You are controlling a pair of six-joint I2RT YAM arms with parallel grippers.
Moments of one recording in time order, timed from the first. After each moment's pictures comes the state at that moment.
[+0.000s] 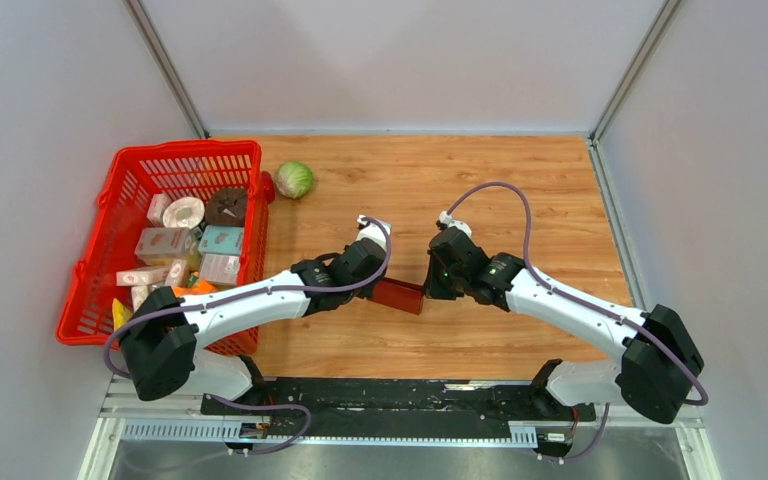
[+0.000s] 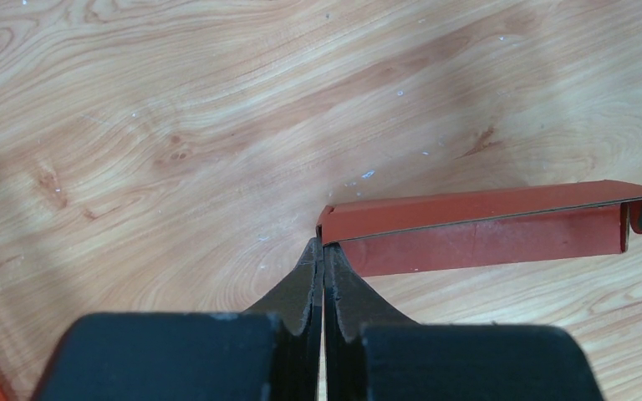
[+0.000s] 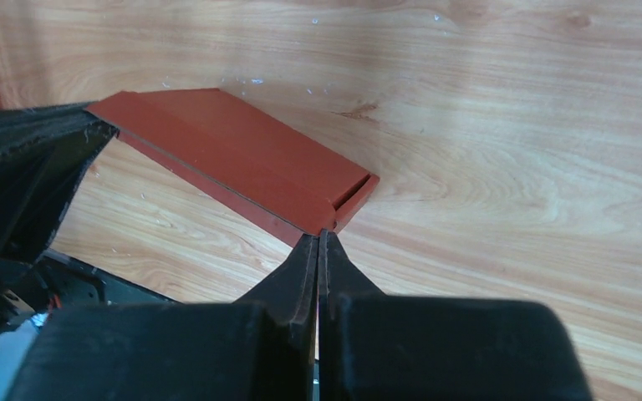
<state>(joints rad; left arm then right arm) -0.96 1.36 0.86 -0.35 -0.39 -0.39 0.83 1.28 0.87 -0.48 0.07 0.76</state>
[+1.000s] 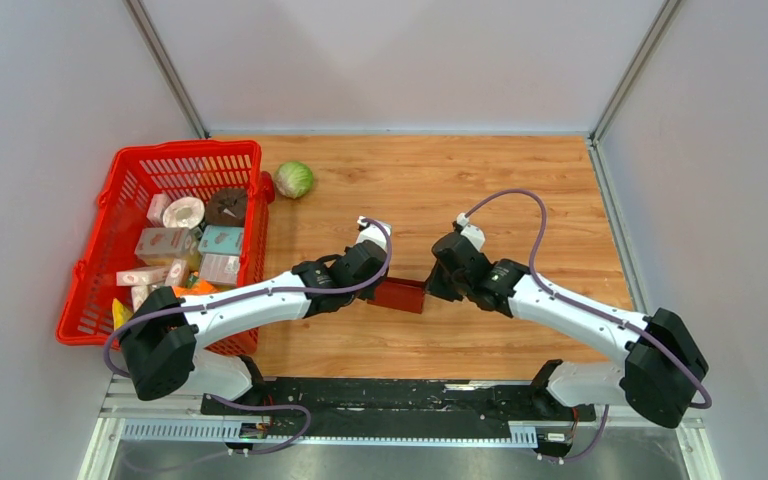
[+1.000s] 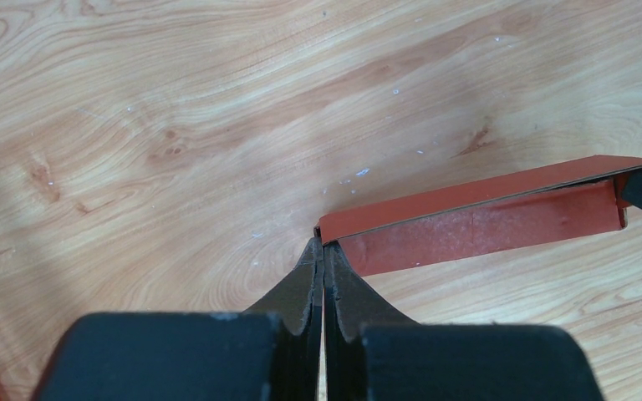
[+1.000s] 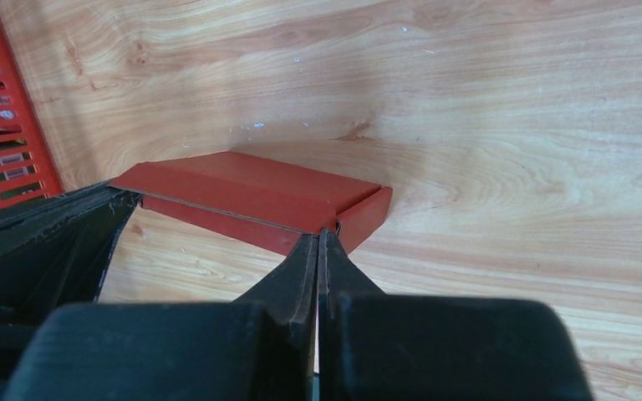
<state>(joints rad) -0.98 1.36 0.86 -0.35 -0.41 -0.42 0.84 1.26 0.82 -0.44 0.18 1.05</state>
